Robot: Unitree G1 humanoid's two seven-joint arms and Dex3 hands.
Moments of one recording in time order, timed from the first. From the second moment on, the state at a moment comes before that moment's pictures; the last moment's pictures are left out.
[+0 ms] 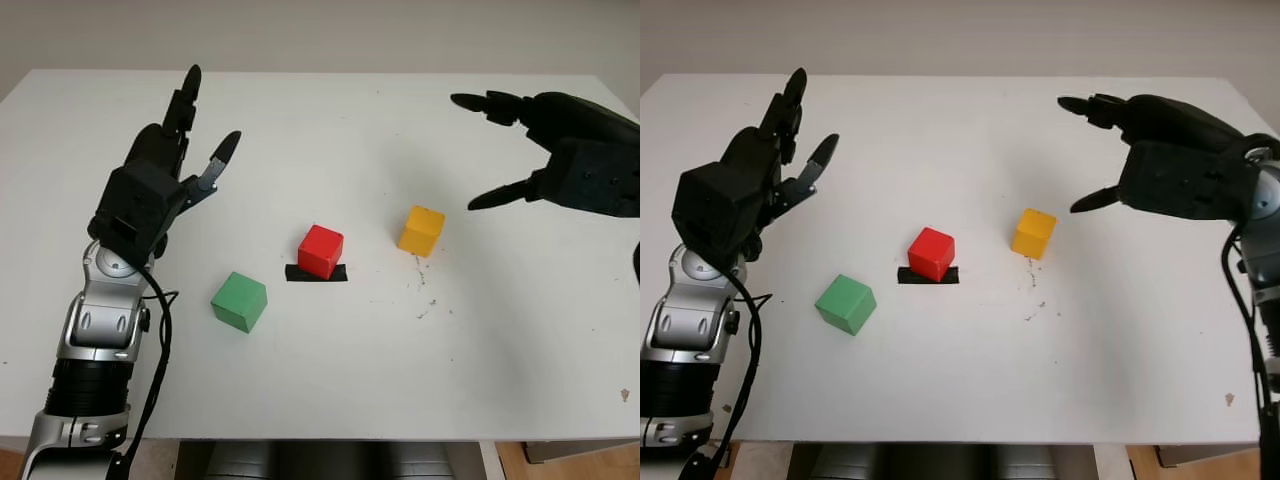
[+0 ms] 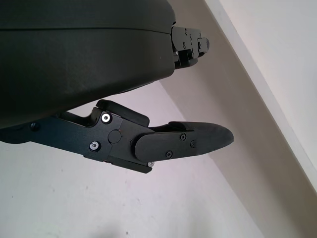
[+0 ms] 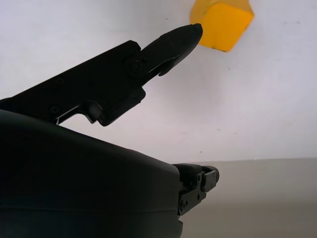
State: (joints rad) left arm -0.50 0.35 0.08 0.06 0.15 0.16 -0.12; right arm -0.75 -0.90 0.11 0.38 -0.44 -0.25 0.54
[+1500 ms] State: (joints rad) left arm -0.48 0.36 0.07 0.04 0.15 0.20 -0.15; right arm -0.93 -0.80 0.43 0.81 -0.81 -0.68 0.23
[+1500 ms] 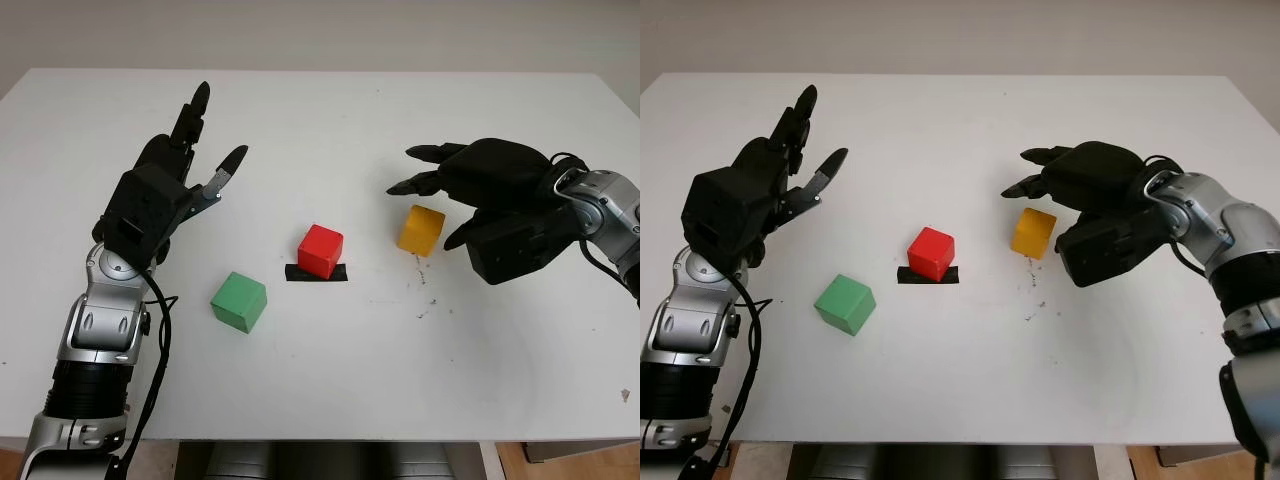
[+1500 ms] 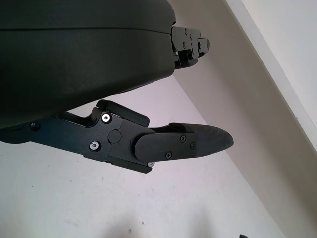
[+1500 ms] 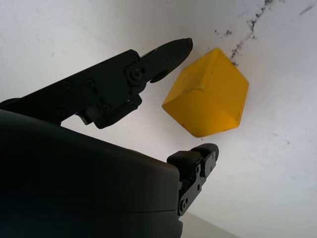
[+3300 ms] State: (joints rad) left arm -0.48 0.38 0.04 0.06 0.18 0.15 -0.18; right arm -0.91 -0.66 0.18 0.81 -0.22 -0.39 0.53
